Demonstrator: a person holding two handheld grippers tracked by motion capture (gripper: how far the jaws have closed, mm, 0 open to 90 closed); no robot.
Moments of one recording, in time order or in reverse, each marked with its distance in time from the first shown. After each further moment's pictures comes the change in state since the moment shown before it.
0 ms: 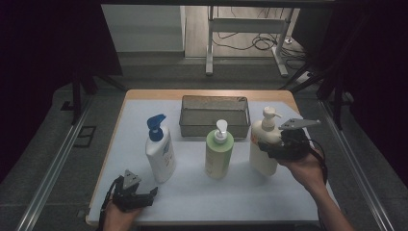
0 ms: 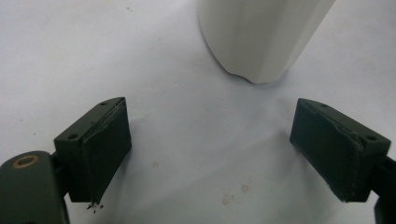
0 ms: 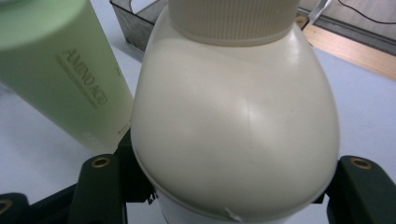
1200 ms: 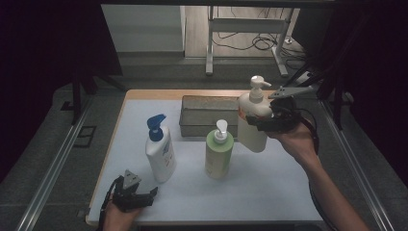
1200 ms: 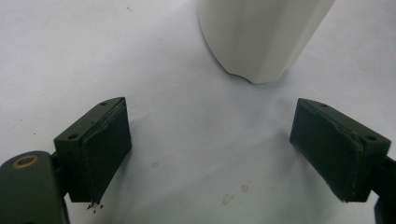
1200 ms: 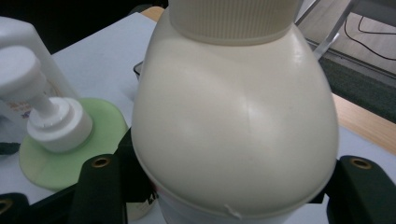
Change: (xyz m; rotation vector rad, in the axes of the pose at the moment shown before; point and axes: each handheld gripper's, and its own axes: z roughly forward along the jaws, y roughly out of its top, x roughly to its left) left arm 0.000 0.000 0.000 0.001 -0.001 0.000; right arm 0.007 0.085 -0.001 -0.061 0.047 -0.041
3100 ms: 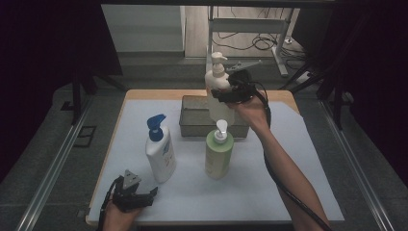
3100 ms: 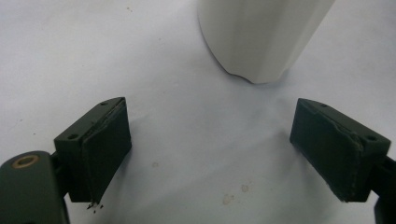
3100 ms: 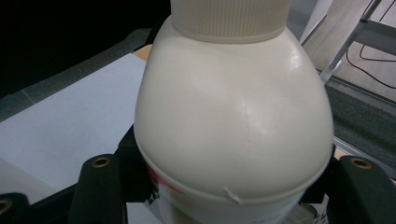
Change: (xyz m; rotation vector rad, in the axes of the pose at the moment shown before) left arm 0.000 0.000 0.000 -0.002 -0.001 0.000; right arm 0.008 0.073 0.107 -0.068 -0.010 -0.010
